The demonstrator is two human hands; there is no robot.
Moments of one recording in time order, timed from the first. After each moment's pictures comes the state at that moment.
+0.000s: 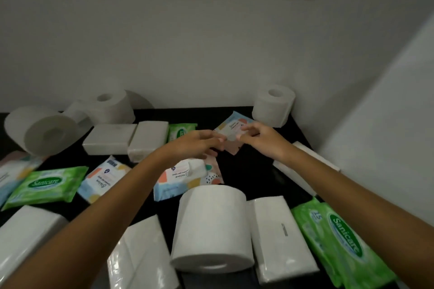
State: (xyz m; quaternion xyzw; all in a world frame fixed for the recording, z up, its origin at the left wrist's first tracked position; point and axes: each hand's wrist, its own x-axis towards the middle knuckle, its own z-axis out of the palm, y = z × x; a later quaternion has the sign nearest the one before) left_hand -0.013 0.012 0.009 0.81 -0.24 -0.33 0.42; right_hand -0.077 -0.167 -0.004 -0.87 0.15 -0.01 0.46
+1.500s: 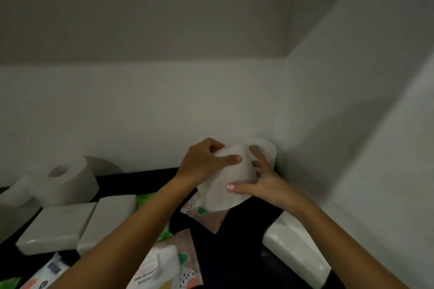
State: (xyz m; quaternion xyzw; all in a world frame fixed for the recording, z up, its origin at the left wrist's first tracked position) left_hand 0.059 -0.101 0.050 0.84 -0.27 -0.09 0.47; right_hand -0.038 -0.240 0.008 -0.82 0.12 -0.04 0.56
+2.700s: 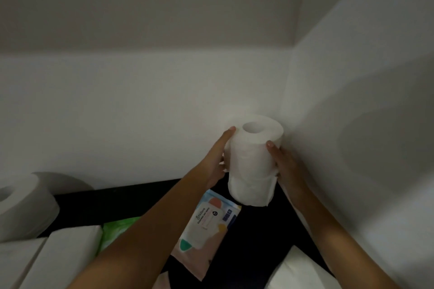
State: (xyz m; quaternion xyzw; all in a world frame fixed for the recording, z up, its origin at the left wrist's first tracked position) left_hand 0.148 -0.214 0.009 0.61 -0.09 -0.39 0.68; right_hand 0.053 -0.345 -0.023 -0.68 0.20 -0.26 0.66
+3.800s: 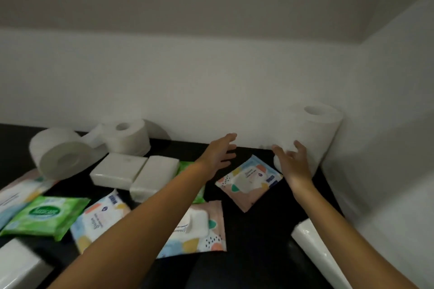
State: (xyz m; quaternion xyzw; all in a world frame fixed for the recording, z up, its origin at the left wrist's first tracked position) left_hand 0.085 -0.070 0.007 0.68 -0.02 -0.27 0.68; right_hand 0.013 -0.221 -0.011 -0.71 0.25 -0.20 0.63
